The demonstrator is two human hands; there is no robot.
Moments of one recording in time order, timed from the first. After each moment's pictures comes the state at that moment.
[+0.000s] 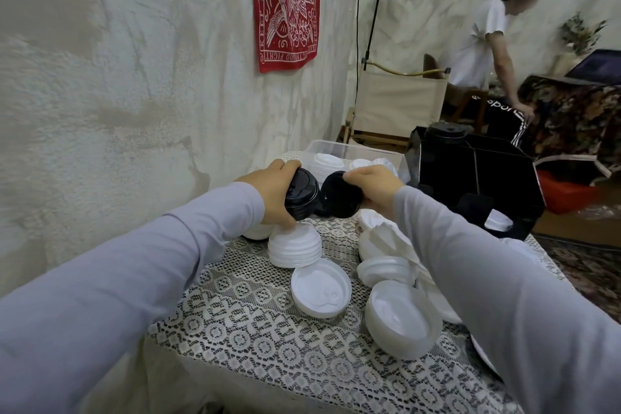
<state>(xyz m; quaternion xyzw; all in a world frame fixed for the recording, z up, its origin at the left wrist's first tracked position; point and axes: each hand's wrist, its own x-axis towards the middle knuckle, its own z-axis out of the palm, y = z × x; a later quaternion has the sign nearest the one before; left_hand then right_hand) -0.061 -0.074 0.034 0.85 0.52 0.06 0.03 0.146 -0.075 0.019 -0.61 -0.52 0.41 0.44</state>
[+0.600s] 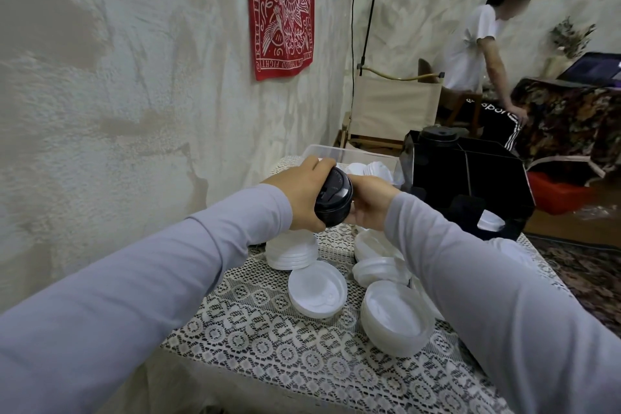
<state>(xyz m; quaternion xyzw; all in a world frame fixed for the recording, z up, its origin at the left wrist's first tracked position) -0.024 -0.105 0.053 0.90 0.42 0.11 -0.01 0.134 -0.097 0.026 -0.52 -0.40 0.61 0.45</state>
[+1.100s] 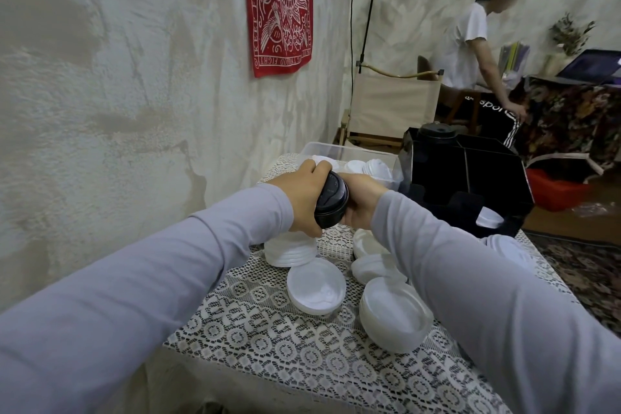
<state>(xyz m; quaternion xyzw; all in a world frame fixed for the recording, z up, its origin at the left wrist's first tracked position) -0.021 -0.104 0.046 0.89 0.45 0.06 -0.01 0.120 -0.099 0.027 -0.51 -0.40 0.63 0.44</state>
